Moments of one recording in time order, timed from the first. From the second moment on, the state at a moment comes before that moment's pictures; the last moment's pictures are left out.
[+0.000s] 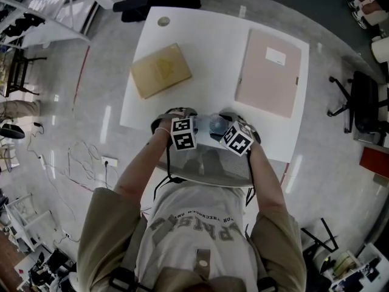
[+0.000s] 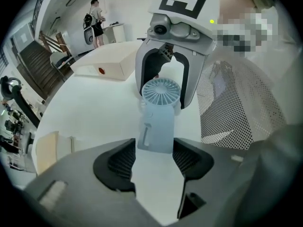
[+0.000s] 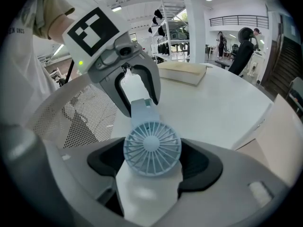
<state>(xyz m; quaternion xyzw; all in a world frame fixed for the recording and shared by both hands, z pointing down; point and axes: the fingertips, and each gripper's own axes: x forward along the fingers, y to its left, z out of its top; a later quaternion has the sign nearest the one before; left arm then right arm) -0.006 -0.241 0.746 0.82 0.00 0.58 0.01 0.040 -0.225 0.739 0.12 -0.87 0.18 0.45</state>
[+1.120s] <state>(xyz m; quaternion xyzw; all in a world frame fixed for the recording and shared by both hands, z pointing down) -0.024 -0.239 0.747 0.81 -0.02 0.58 0.03 0.040 -0.222 0.753 0.12 -0.81 0.13 0.56</state>
